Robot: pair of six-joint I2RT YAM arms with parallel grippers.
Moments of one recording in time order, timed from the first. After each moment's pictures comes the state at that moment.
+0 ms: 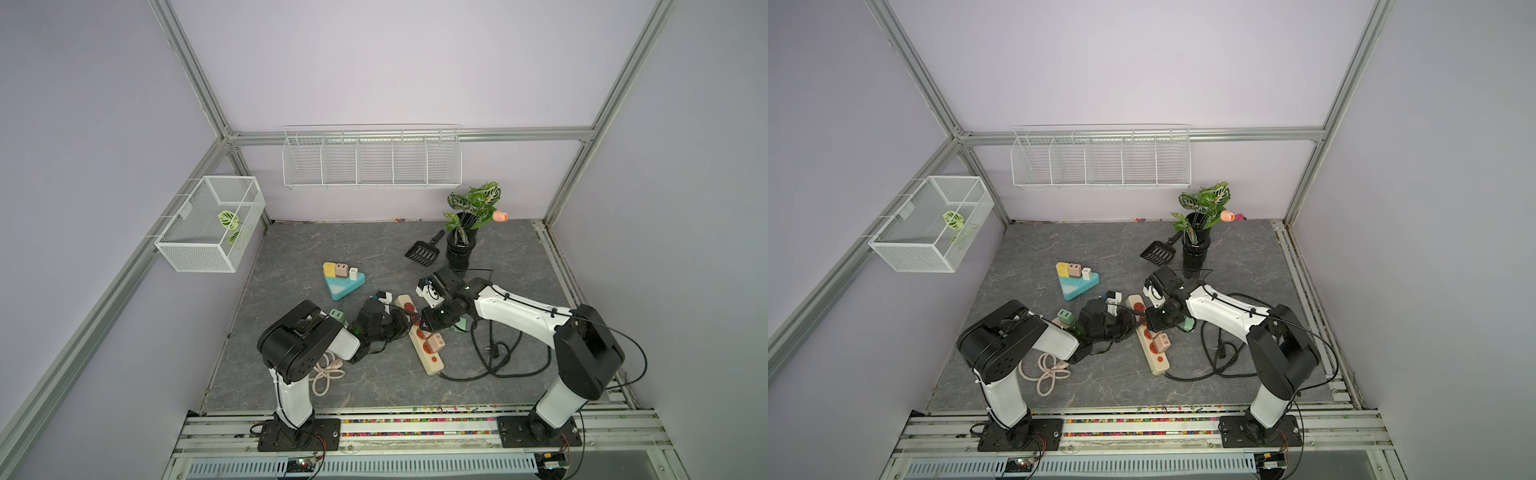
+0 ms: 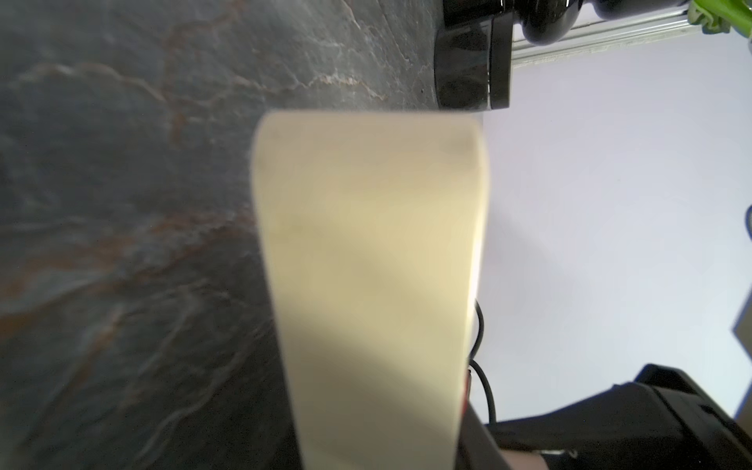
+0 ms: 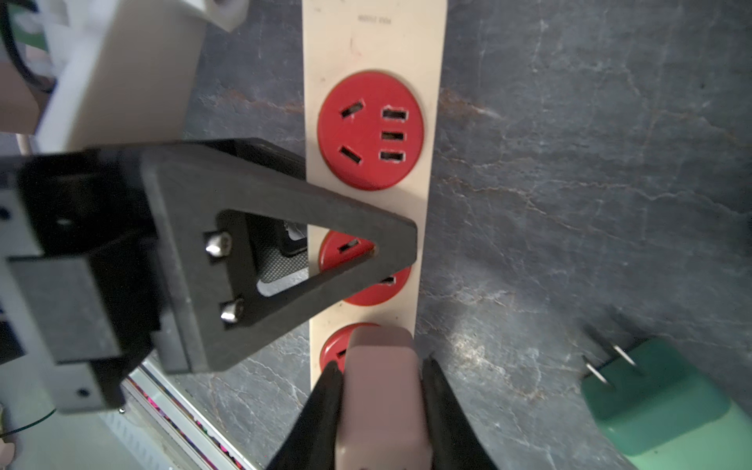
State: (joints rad) left arm -0.71 1.85 0.53 0.87 0.39 -1.22; right arm 0.70 1.69 1.16 -0.66 -0.27 0.29
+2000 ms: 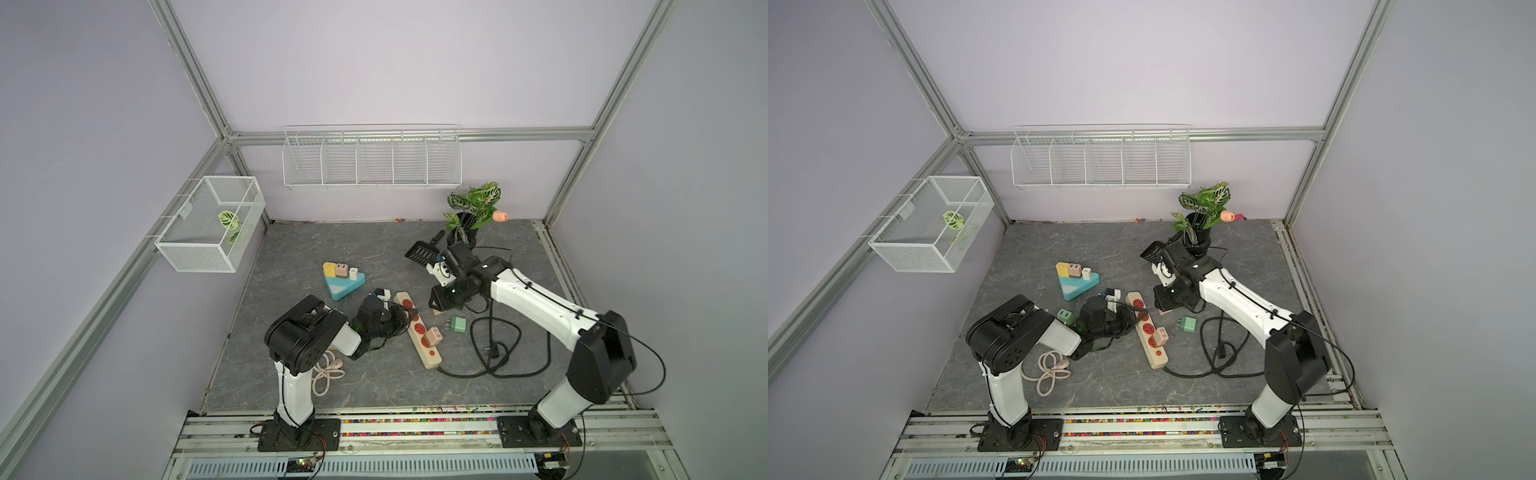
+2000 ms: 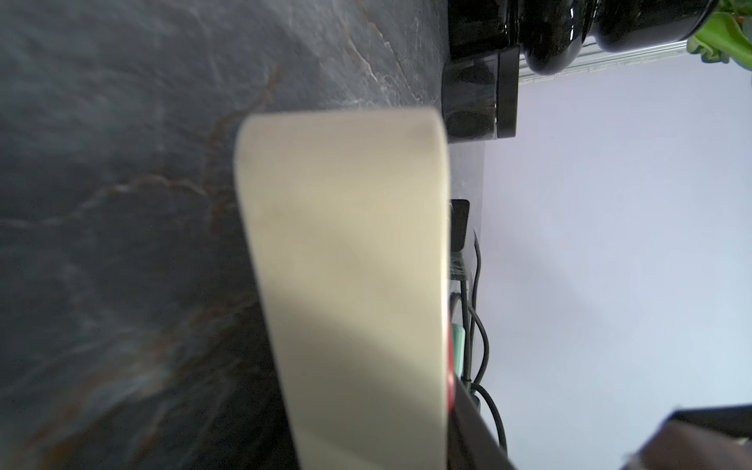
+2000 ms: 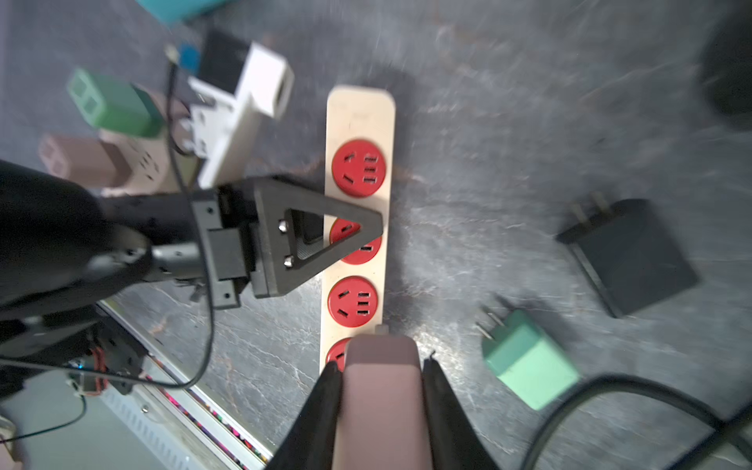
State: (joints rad) left arm -0.67 1.92 0.56 0.90 0.39 -1.18; right arm 0.58 1.60 1.36 -0.87 -0.24 0.22
